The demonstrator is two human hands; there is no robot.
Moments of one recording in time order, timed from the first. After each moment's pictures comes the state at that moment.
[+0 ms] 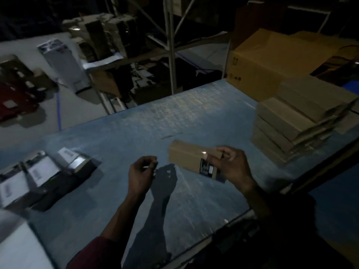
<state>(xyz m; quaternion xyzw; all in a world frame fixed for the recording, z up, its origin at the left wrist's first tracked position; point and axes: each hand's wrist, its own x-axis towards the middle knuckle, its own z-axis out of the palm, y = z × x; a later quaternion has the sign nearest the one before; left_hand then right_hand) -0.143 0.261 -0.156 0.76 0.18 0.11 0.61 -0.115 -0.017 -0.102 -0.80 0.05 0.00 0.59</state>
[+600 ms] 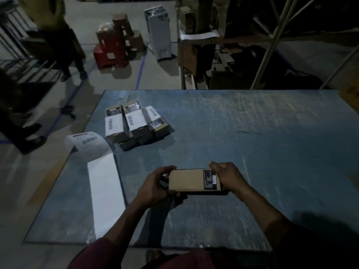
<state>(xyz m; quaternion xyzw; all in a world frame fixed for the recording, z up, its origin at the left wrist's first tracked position) -0.302 0.400 -0.207 0.85 0.20 0.04 0.50 -0.115 0.170 -0.186 -0.84 -0.11 0.32 0.42</state>
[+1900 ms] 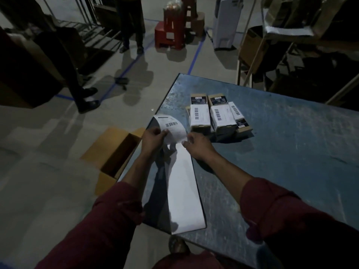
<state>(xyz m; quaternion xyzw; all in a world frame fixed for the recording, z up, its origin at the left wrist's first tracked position) -0.378 0.650 -0.175 0.62 0.50 0.23 0.55 -0.231 0.537 -0.192 -0.83 -0.38 0.28 0.29</state>
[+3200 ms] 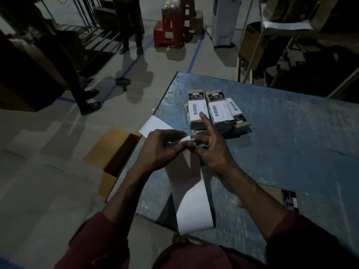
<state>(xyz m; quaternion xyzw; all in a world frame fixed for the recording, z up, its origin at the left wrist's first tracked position) -0.416 0.577 -0.086 0.85 0.30 0.18 0.41 -0.264 0.451 -0.126 -0.67 -0.39 0.30 0.56</state>
